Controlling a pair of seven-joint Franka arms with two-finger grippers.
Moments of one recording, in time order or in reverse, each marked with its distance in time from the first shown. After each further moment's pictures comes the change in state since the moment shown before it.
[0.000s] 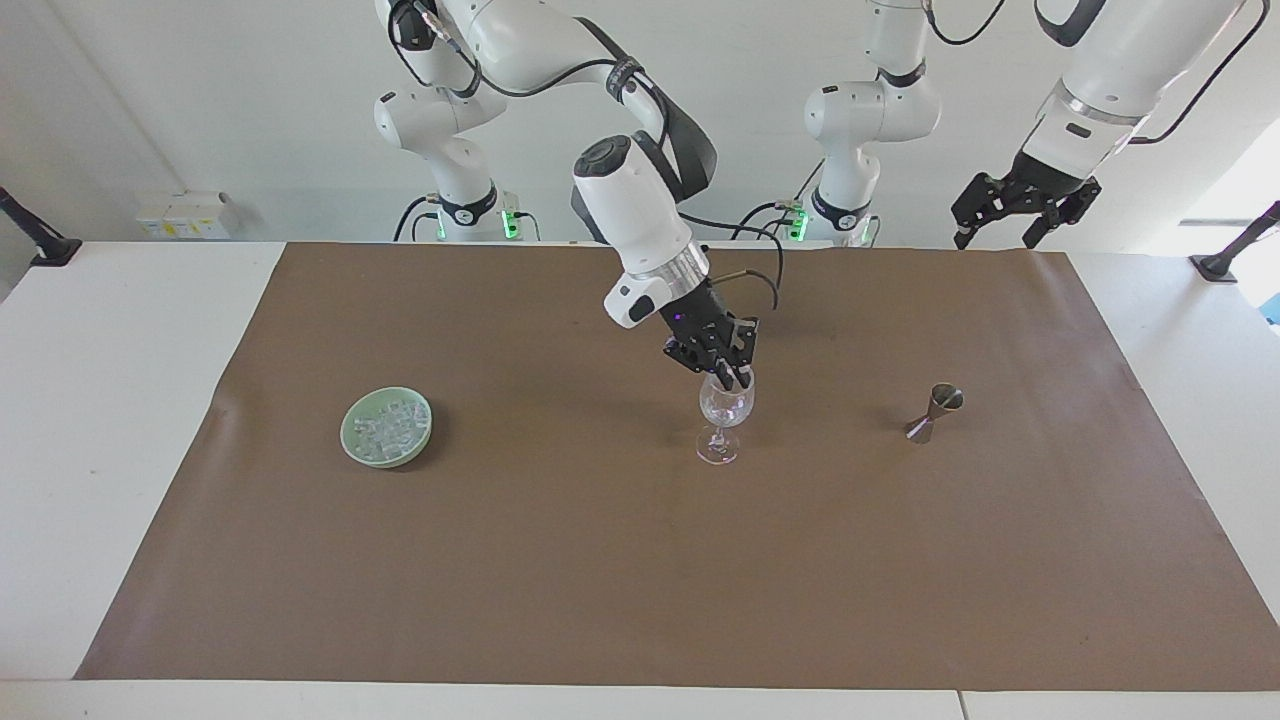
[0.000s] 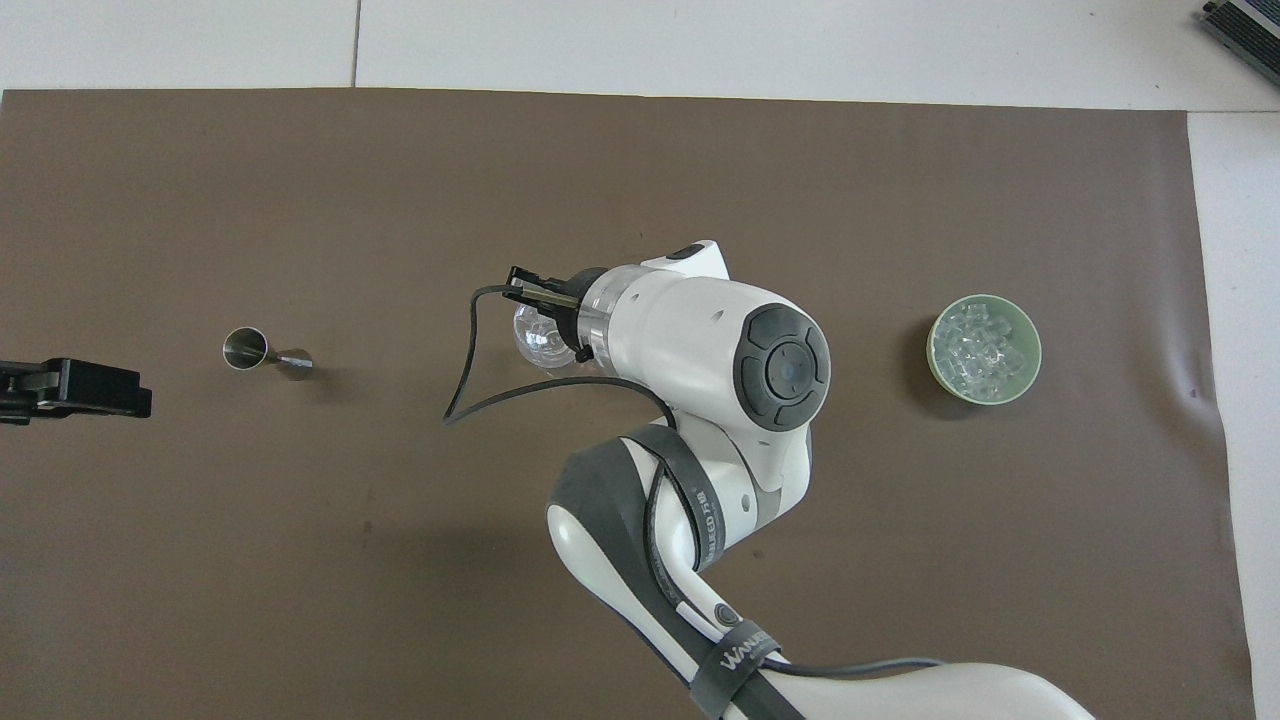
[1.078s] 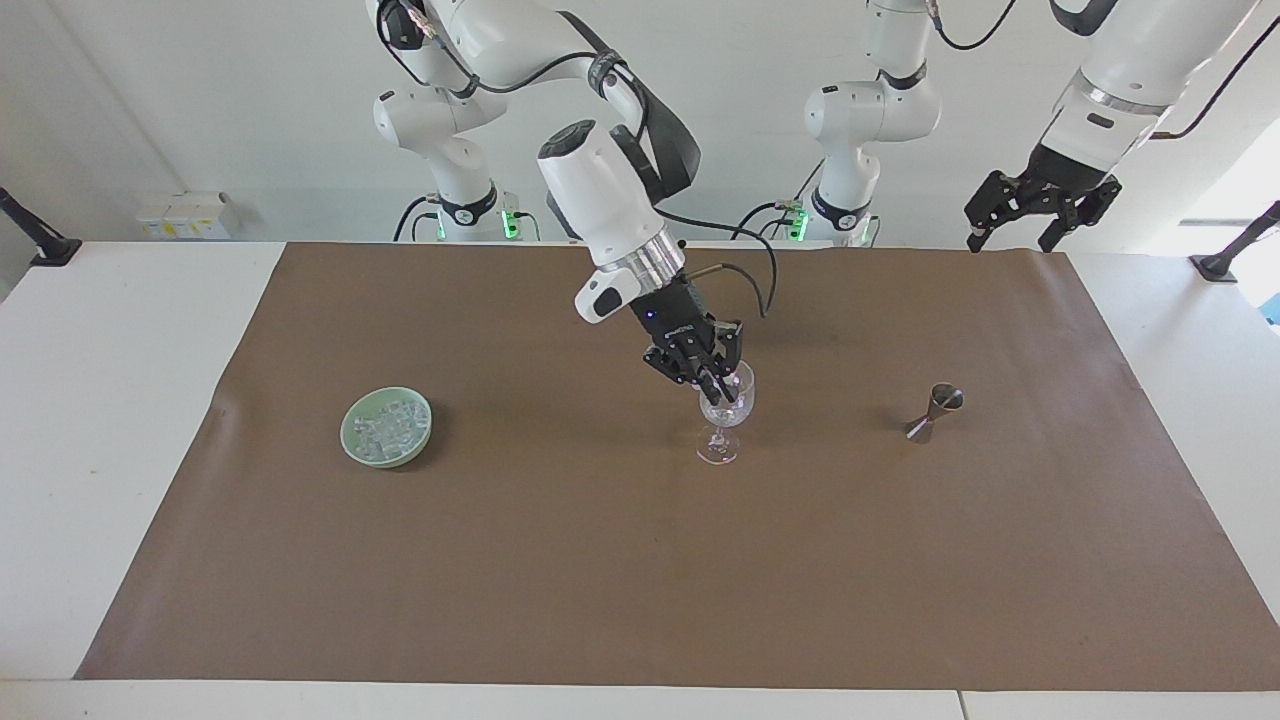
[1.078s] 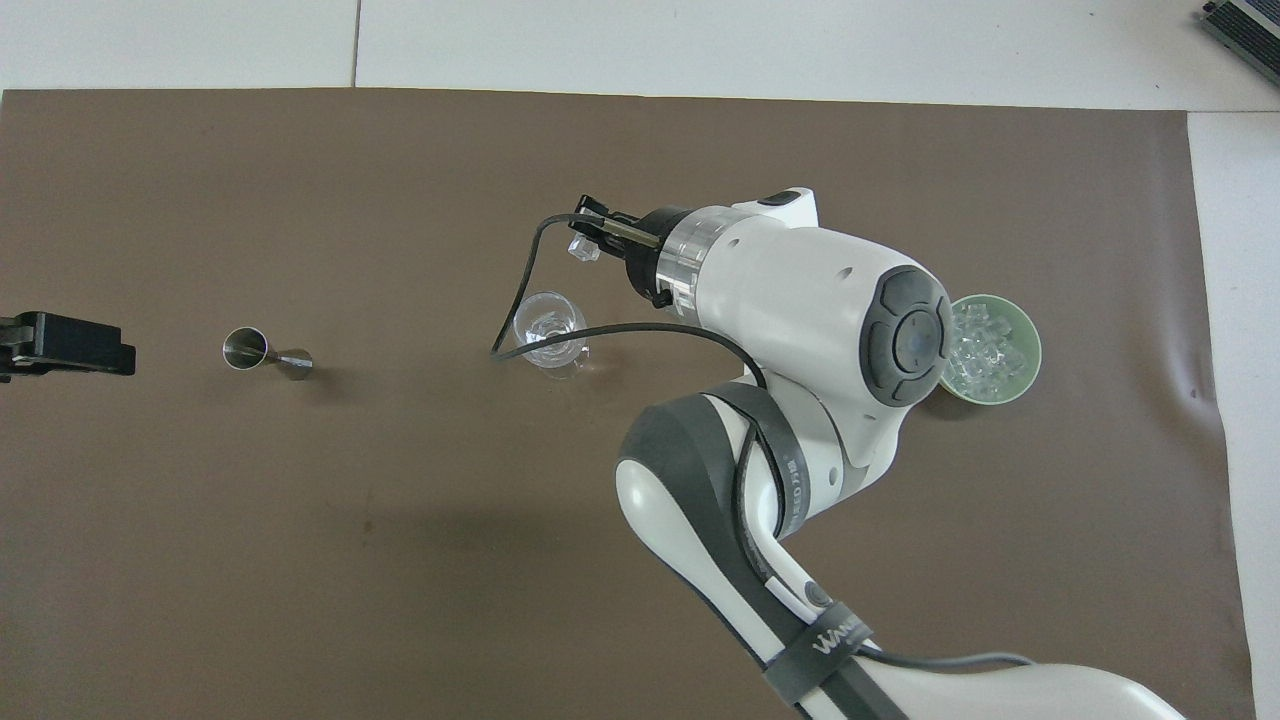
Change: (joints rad) left arm -0.001 0.056 0.000 0.099 -0.001 -0.006 0.000; right arm -0.041 -0.002 -0.001 0.043 0.000 0.083 -0.001
